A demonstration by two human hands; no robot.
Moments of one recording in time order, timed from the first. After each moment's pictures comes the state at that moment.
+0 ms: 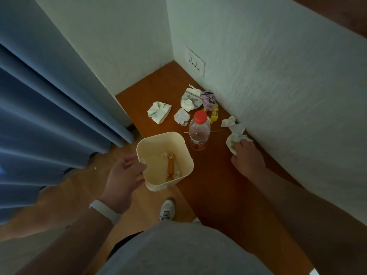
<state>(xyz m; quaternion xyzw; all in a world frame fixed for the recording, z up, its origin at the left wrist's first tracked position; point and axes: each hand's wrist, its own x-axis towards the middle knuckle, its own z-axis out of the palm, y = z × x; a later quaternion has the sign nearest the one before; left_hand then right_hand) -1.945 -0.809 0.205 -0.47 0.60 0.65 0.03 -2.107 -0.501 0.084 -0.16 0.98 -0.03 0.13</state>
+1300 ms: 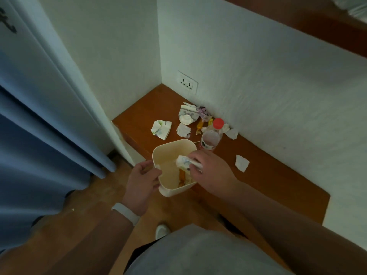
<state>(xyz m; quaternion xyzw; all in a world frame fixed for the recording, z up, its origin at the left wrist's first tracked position) -1.948 -0.893 0.202 -0.34 0.60 0.71 0.13 -1.982 -0.695 0.232 -0.16 0.95 -0.25 0.08</state>
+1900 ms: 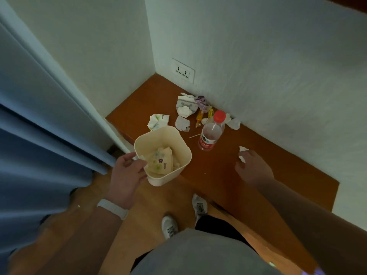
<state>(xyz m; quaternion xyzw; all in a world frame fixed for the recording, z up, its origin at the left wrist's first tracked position) -1.979 -0.921 0.193 -0.36 0.61 0.70 0.08 -2.003 -0.573 0.144 0.08 0.97 -0.14 0.16</state>
